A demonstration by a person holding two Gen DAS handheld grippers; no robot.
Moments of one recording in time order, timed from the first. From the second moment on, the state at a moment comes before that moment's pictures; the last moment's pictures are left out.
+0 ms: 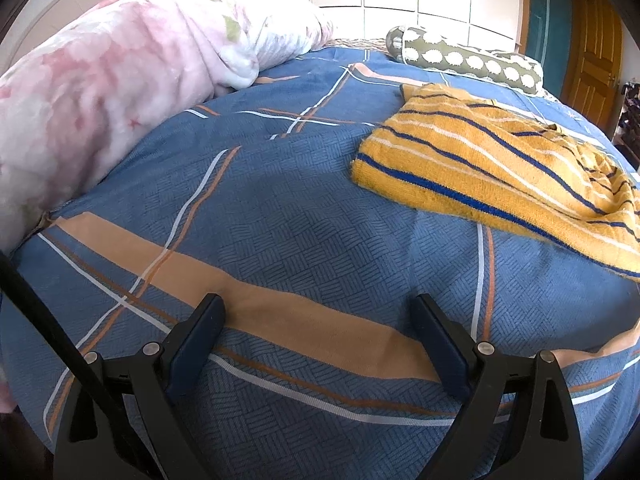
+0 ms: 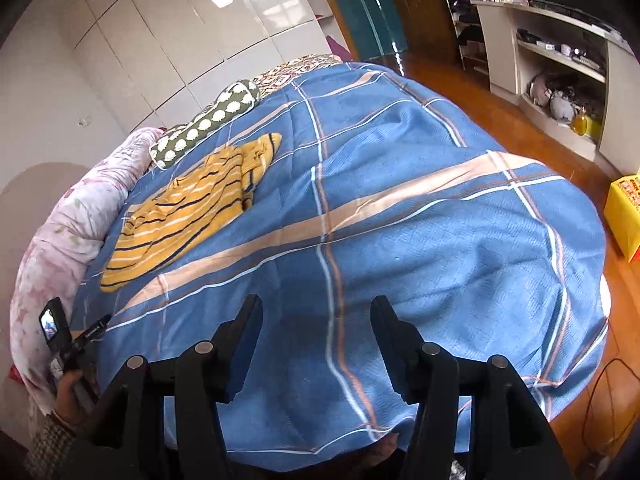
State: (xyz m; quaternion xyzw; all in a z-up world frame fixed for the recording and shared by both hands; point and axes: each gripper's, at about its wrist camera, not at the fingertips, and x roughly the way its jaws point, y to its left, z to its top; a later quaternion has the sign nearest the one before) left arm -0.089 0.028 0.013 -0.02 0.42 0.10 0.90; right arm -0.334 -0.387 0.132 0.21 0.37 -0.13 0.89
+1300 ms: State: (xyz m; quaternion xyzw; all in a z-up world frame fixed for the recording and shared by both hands) left arm -0.091 0.032 0.014 -0.04 0.41 0.08 0.91; right arm -0.100 -0.350 0.075 0.39 0.39 0.09 0.83
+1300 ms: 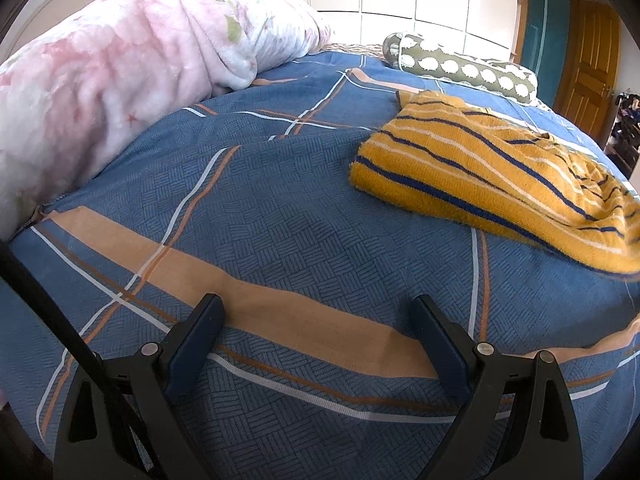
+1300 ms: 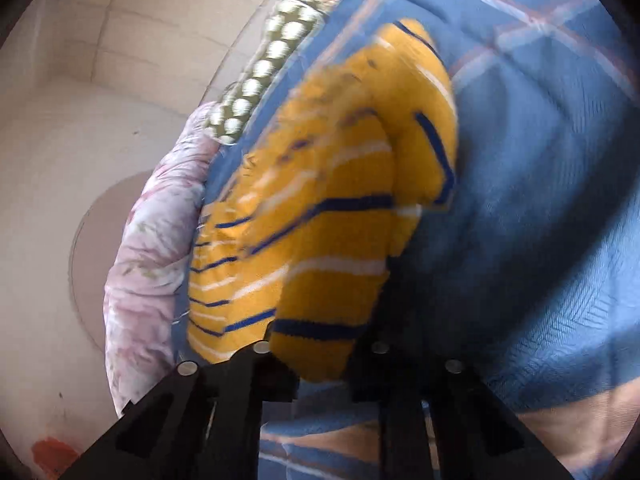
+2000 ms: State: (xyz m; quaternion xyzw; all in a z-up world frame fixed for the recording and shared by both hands) left arm -0.094 0.032 0.014 -0.04 0.41 0.08 0.91; right arm -0.201 -0.398 0.083 0.30 0.41 0.00 0.86
